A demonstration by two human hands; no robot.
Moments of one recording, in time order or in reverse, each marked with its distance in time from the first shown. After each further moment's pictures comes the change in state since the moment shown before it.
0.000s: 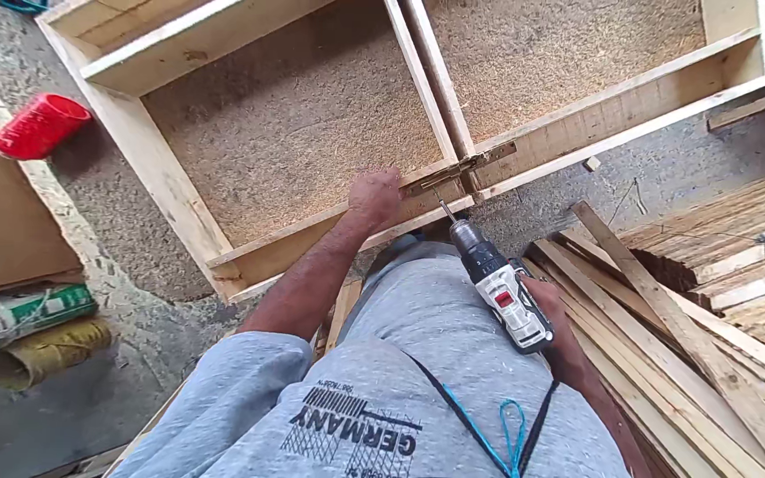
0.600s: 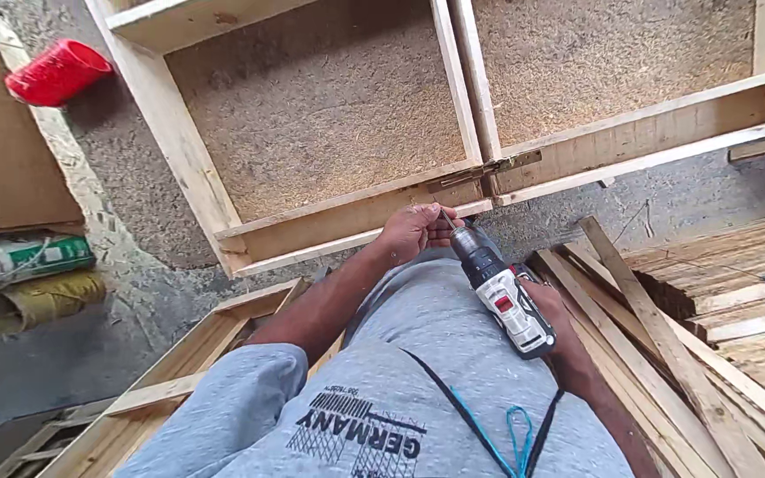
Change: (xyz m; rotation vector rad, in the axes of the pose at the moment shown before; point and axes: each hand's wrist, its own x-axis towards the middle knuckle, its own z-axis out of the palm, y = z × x) left_hand -0.087 0.032 0.004 -1.914 -0.418 -0.114; right_hand 0.020 0.003 0.000 0.020 -0.176 -0.021
